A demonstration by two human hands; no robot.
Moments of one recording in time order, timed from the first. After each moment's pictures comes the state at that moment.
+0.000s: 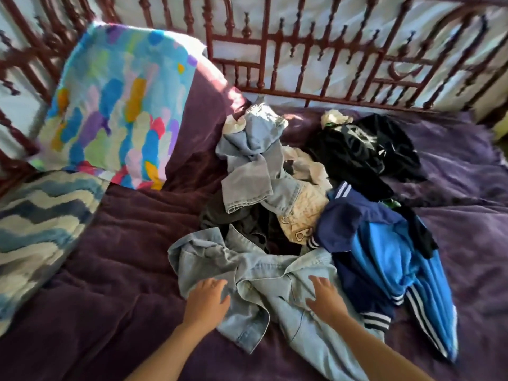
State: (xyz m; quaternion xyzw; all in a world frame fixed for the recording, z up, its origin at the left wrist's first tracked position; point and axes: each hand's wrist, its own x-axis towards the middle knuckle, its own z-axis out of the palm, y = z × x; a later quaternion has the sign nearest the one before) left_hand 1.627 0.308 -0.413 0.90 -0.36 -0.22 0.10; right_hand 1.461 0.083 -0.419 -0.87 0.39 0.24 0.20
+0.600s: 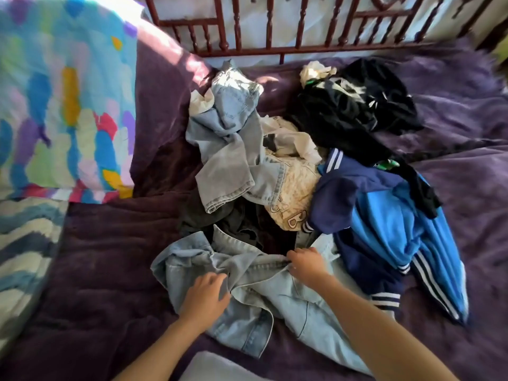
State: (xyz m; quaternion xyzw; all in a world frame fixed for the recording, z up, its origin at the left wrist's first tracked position) left_hand 1.668 0.268 -0.427 0.86 -0.42 -0.29 0.02; right_hand 1.533 0.045 -0.451 -0.93 0.27 0.23 0.11
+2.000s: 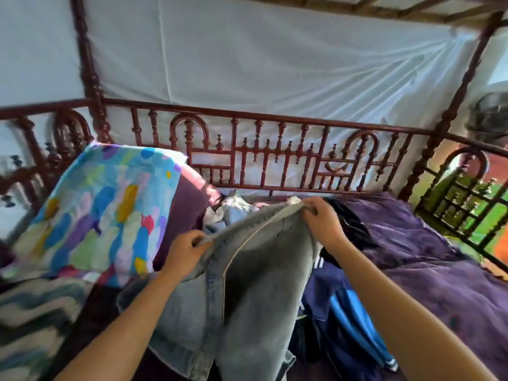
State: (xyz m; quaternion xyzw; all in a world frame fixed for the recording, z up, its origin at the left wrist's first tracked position) left_hand 1.785 0.272 -0.191 0.78 -0.38 -0.09 0.50; right_hand 1.597 0.072 -0.119 -0.83 0.33 -0.34 0.30
